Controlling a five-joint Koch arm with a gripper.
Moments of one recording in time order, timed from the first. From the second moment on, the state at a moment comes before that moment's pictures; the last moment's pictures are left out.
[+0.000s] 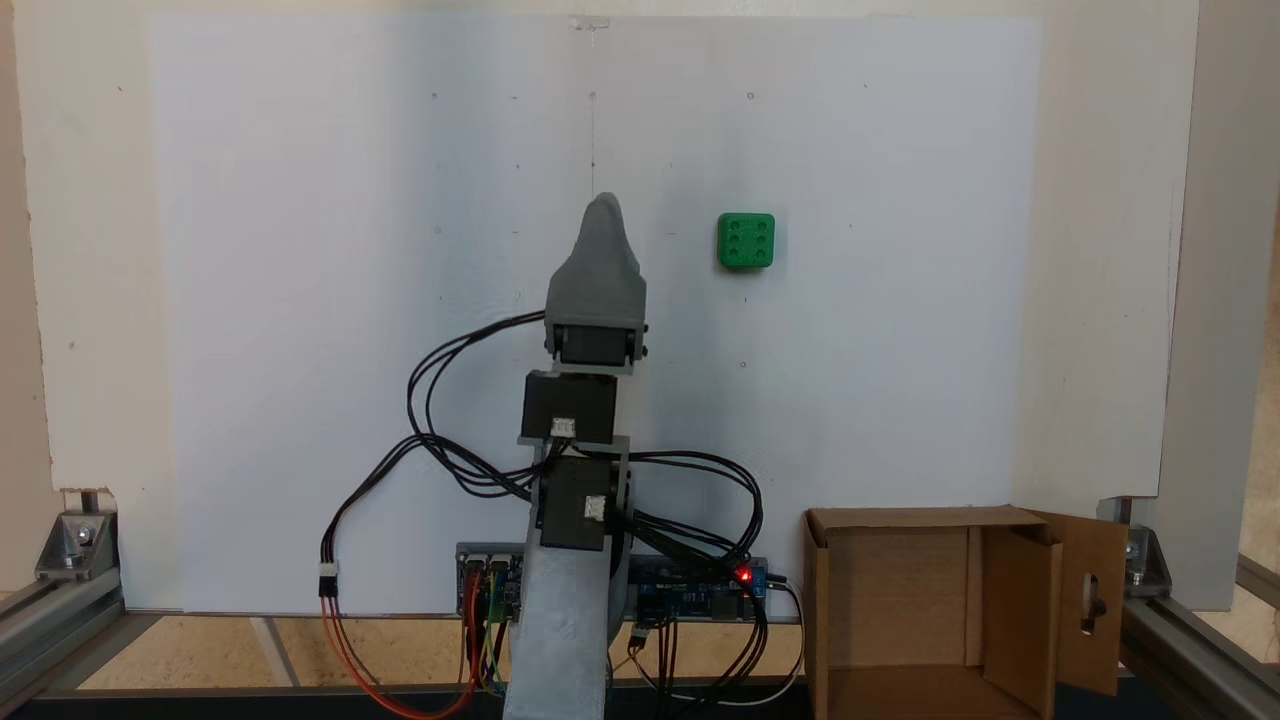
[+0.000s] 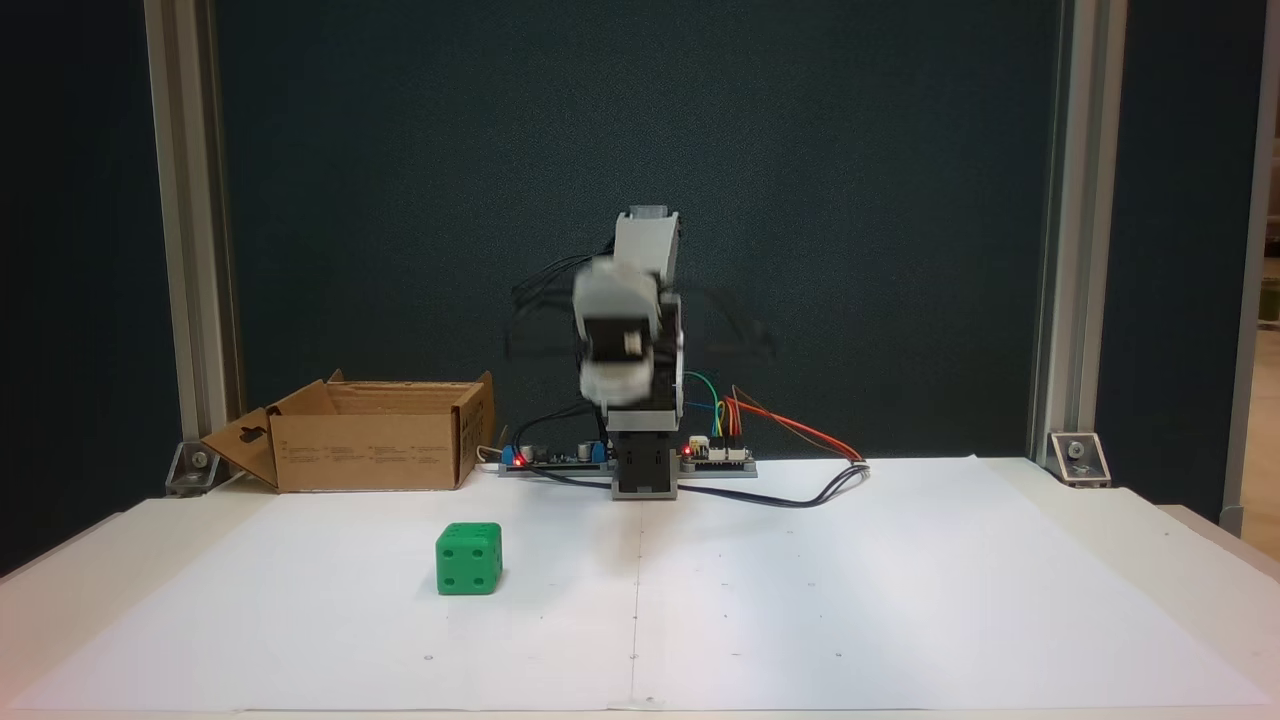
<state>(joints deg) 4.3 129.4 150.3 -49.6 -0.6</state>
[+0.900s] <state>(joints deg) 23.0 109.5 96.2 52.4 -13.9</state>
